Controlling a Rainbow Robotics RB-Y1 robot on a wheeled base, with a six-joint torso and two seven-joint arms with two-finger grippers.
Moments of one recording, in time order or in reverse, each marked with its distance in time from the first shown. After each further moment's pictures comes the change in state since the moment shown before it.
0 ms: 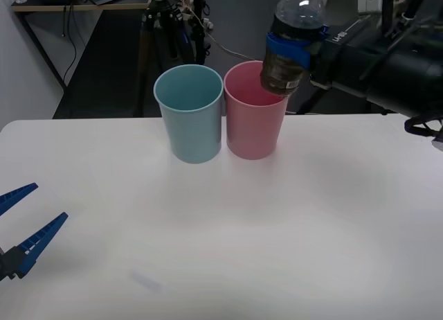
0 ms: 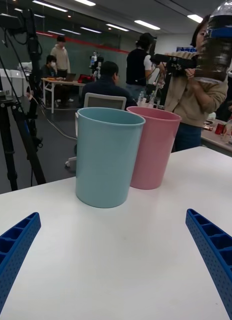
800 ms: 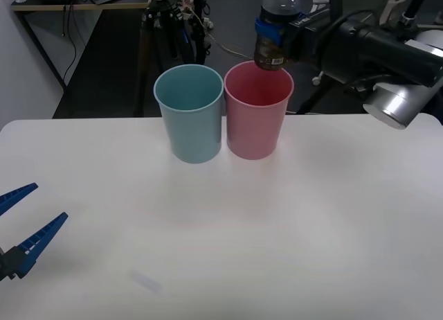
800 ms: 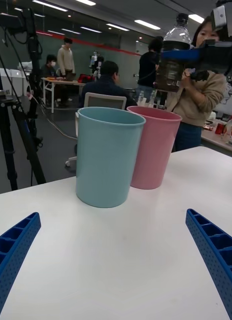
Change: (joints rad) right arm -0.192 0.323 0.084 0.459 0.075 0.058 0.066; left arm 0.000 0.000 0.000 0.000 0.000 0.000 0.000
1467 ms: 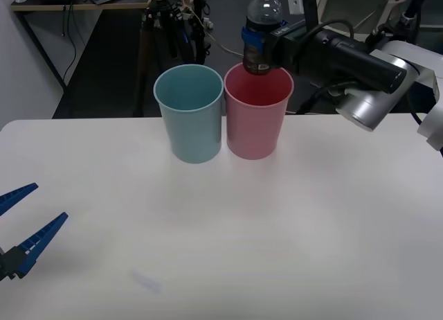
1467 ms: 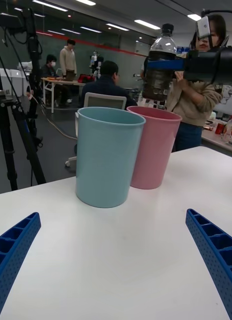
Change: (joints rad) right arm -0.019 0.134 -0.001 0.130 0.096 -0.001 0.002; left arm 0.000 0.000 0.000 0.000 0.000 0.000 0.000
